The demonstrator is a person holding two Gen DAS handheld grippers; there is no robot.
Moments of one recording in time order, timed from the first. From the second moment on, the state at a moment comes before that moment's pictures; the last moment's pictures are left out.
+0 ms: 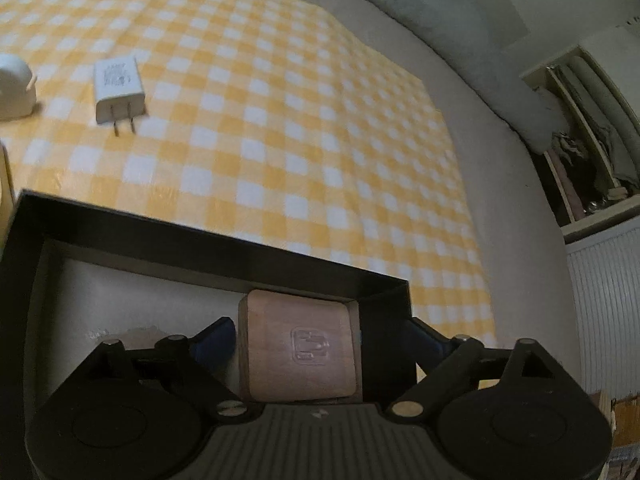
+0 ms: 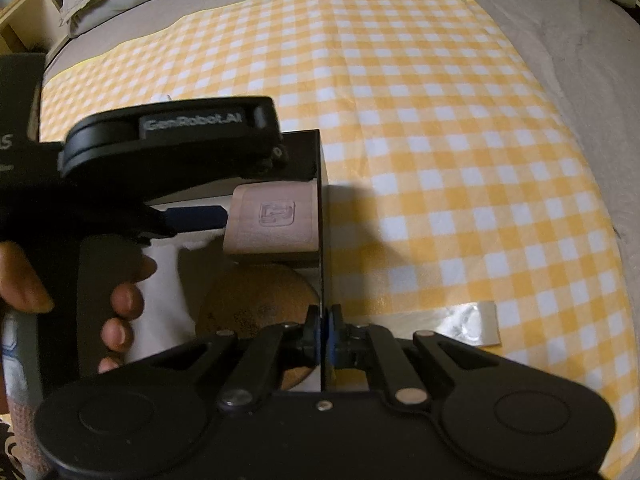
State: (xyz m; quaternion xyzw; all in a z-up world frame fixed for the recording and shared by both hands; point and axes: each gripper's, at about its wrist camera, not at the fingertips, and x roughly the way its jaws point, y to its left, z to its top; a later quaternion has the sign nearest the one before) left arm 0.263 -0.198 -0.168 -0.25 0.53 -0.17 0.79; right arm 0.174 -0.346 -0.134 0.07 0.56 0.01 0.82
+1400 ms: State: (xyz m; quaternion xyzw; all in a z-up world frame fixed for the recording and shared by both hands) left arm 0.218 0.020 -0.068 -0.02 0.38 -0.11 0.92; right arm 0.162 -0.327 -0.129 0.00 0.58 -0.02 0.82
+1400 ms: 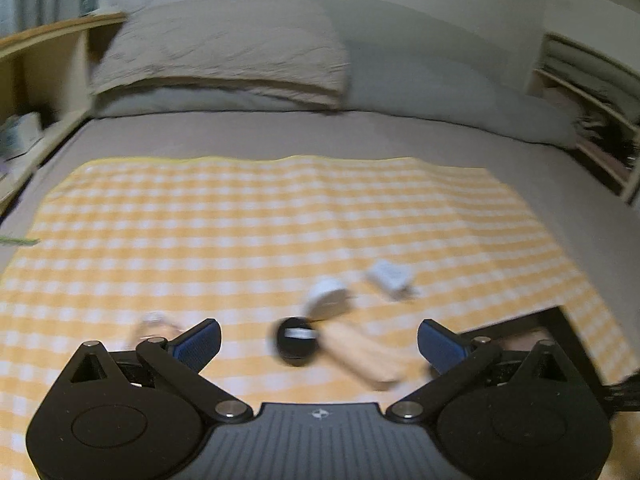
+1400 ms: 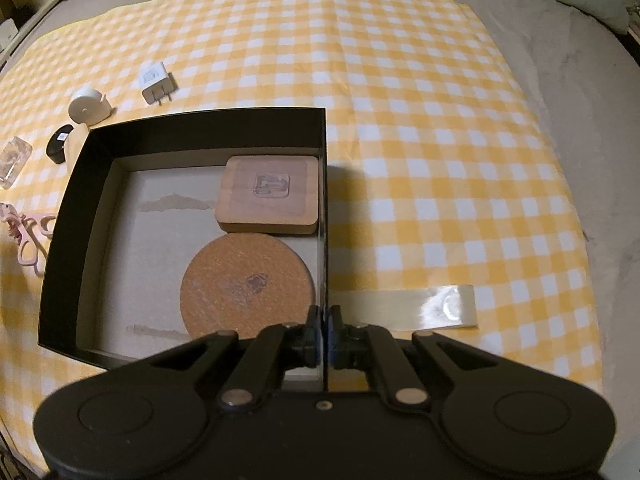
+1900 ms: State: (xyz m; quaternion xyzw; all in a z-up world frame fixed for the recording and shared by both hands) left arm 0.284 0.106 -0.147 0.03 0.44 -0.01 0.90; right arm 0.165 -0.328 -0.135 0.01 0.58 0.00 0.81
